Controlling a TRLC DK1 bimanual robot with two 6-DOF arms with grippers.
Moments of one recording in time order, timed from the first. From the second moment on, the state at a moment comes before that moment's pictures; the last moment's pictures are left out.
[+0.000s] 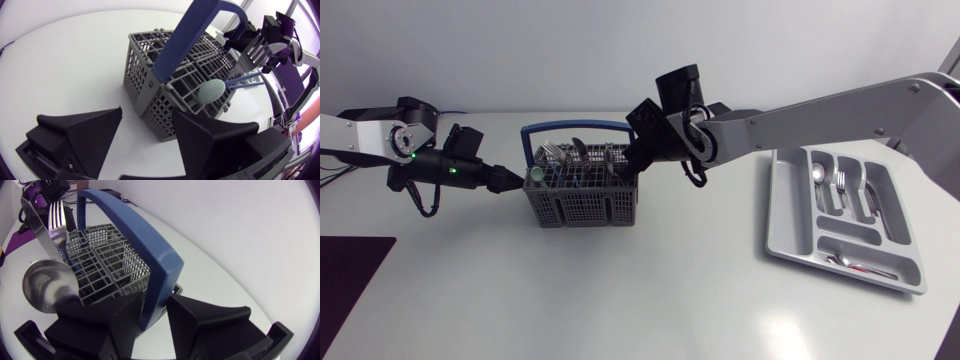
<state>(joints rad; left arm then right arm) 0.15 1.88 1.16 -0.34 0.72 0.45 0.54 2.01 1.37 0.07 -0.09 -0.35</state>
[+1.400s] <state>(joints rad) 0.02 1.67 0.96 -0.38 0.71 0.45 0.58 1.72 1.07 -0.03 0.04 -0.29</state>
